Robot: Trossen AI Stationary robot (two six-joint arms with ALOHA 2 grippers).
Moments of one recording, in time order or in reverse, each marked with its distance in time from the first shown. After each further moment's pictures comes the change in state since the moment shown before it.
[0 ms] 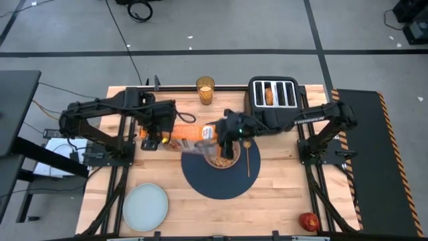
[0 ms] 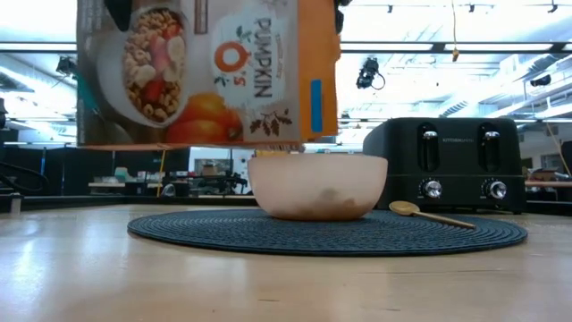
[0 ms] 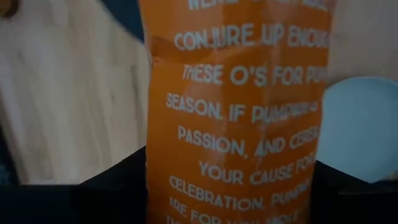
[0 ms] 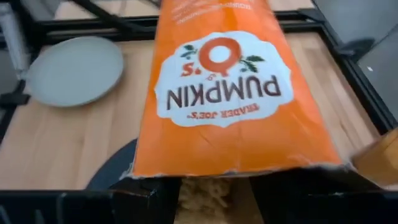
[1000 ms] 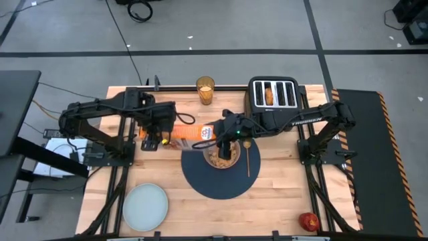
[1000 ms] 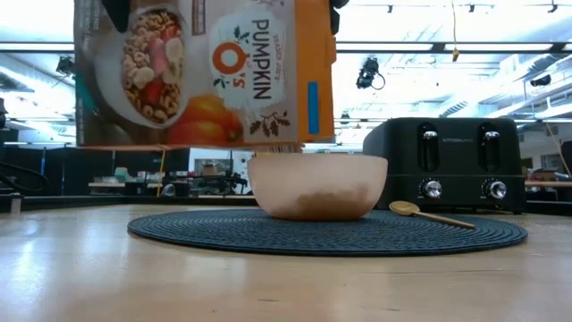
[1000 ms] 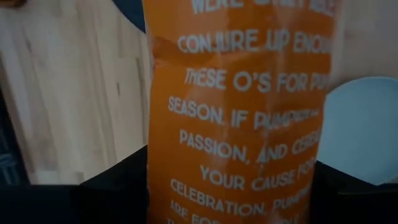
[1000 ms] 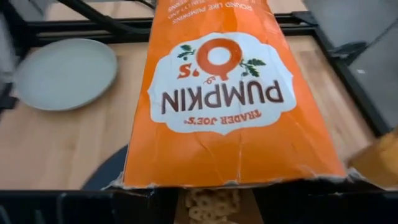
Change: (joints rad) left arm -0.015 0.002 0.001 -0.007 -0.037 -0.041; right arm 0.001 0.023 0.002 0.033 0.022 -0.003
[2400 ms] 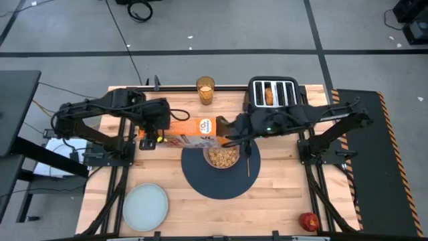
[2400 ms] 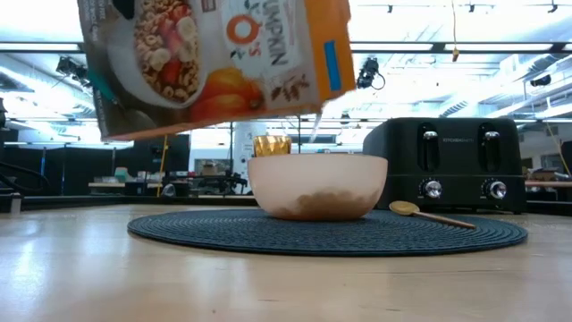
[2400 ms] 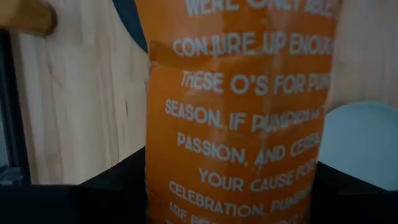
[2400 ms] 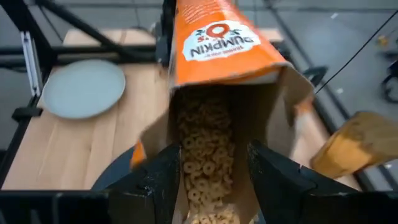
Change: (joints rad) left arm -0.009 -0.077 0.000 0.059 -0.004 -0.023; right arm 0.090 -0.228 0.002 -0.162 0.129 0.008
